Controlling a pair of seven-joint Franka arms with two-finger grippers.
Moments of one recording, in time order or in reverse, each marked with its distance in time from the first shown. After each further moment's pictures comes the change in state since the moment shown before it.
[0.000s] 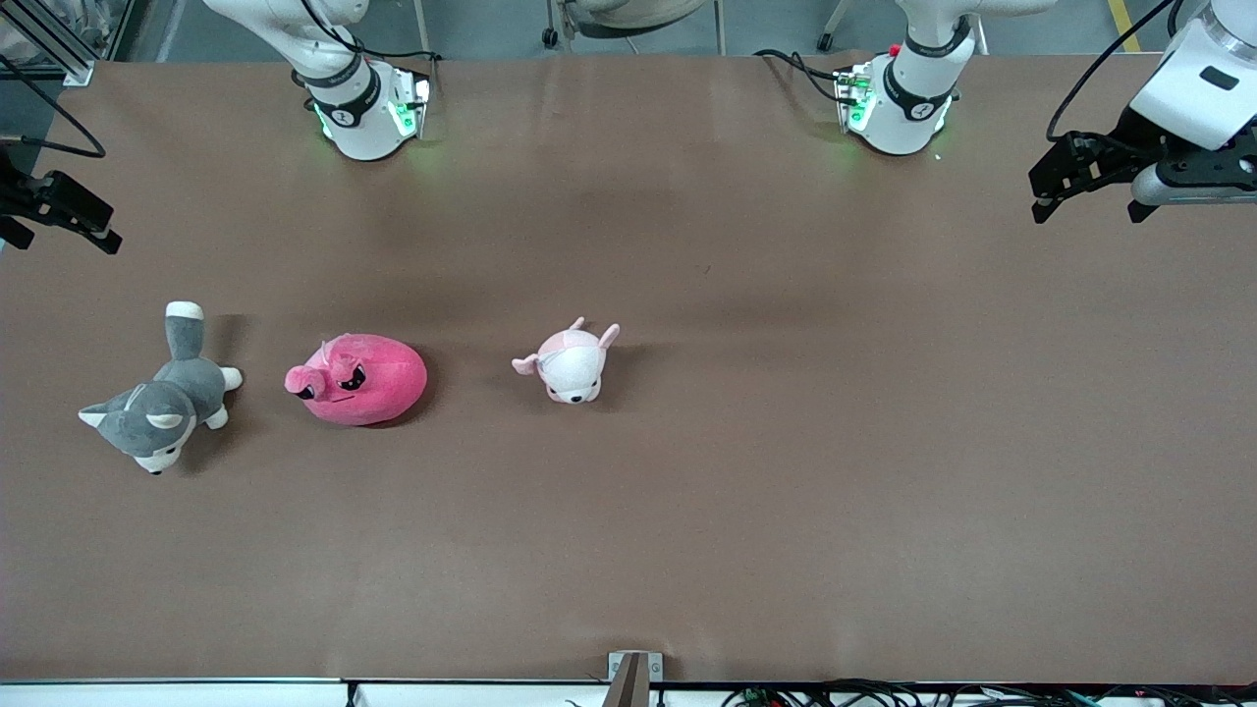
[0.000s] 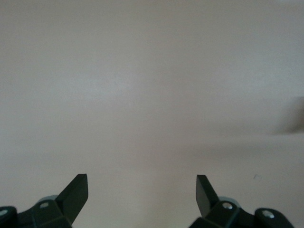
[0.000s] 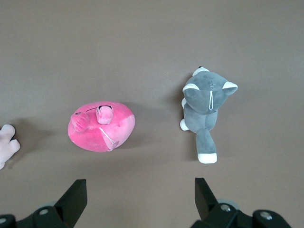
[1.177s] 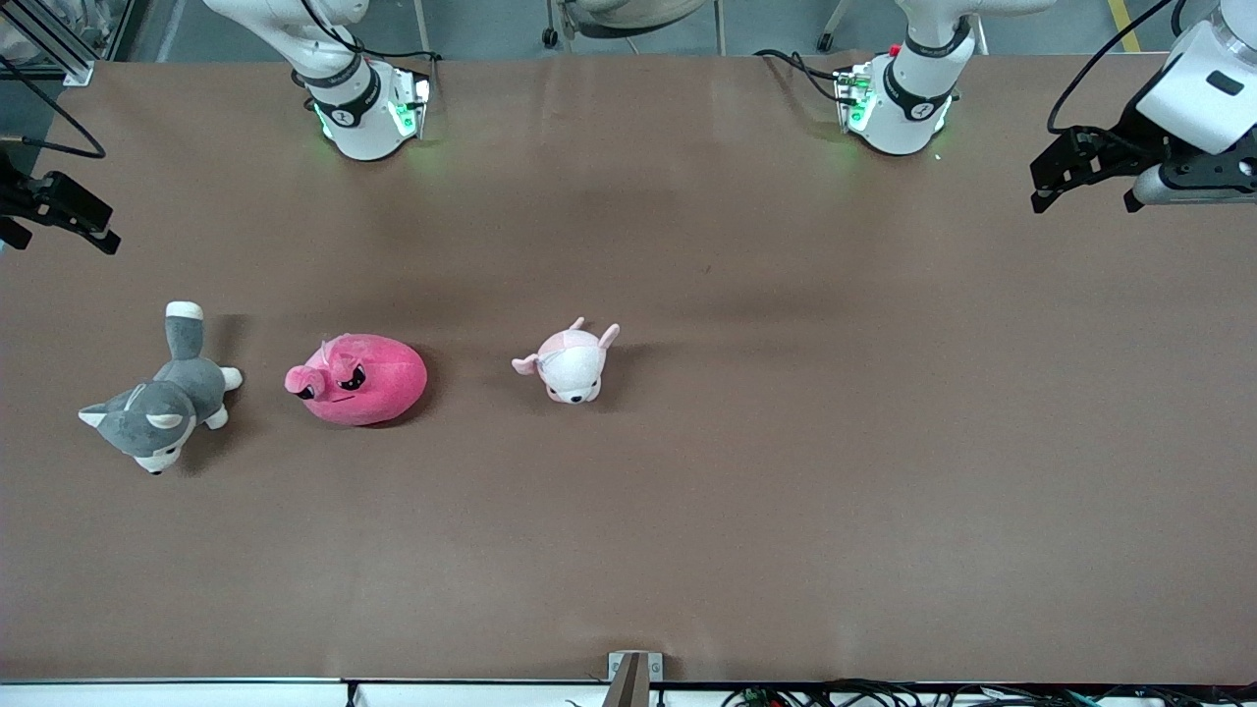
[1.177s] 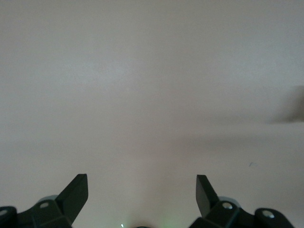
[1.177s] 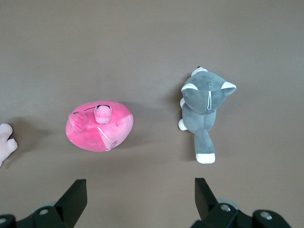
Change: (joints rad) left arm 0.021 0.000 0.005 0.002 -0.030 -0.063 0.000; right arm 0.000 0.000 0.000 -0.002 -0.005 0.001 -0.006
